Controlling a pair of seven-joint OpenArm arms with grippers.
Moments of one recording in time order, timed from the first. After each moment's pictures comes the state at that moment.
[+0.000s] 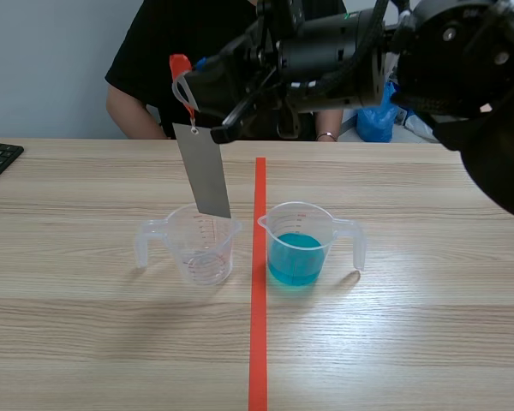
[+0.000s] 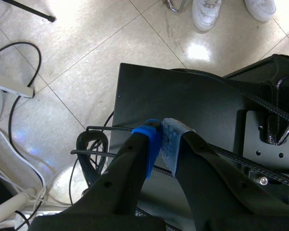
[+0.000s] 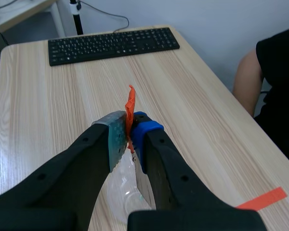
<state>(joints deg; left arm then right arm) 17.5 -7.1 -13.9 18.9 4.2 -16.5 -39.4 22.7 21.1 -28.9 98.9 39.5 36.9 -29.5</state>
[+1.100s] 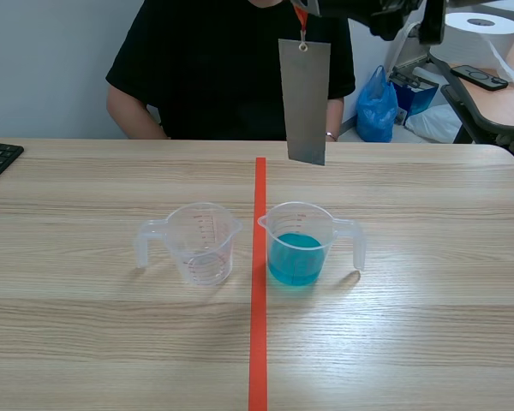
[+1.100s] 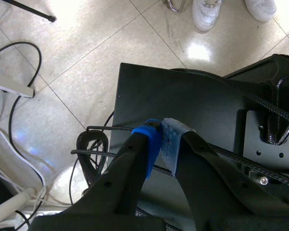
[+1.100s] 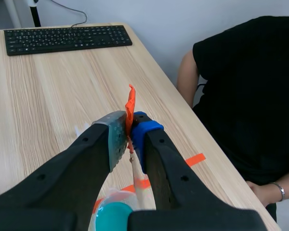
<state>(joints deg) 17.5 -7.1 -13.9 18.9 4.2 -16.5 -39.4 21.8 37.7 -13.8 109.4 52.5 37.4 -36.7</state>
